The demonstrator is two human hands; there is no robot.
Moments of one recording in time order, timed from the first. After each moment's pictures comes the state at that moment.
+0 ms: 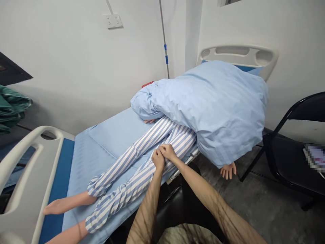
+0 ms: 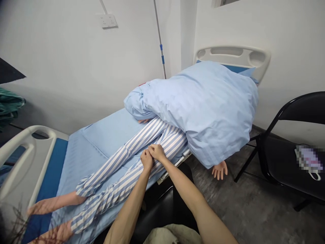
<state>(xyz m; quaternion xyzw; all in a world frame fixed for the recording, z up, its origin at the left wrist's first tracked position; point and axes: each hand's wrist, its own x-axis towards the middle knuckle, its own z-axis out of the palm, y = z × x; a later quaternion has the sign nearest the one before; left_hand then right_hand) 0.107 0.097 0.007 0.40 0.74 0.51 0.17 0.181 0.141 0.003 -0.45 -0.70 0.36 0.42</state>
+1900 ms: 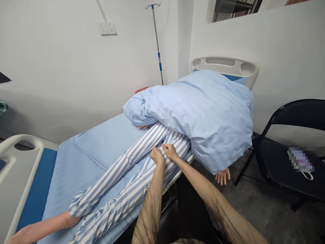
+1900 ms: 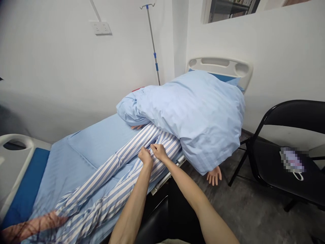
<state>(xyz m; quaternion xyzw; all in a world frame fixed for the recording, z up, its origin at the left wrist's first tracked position) 0.150 0.156 0.018 0.33 0.74 0.55 0.19 0.221 0.180 0.010 -0.45 -0.69 0.34 0.44</state>
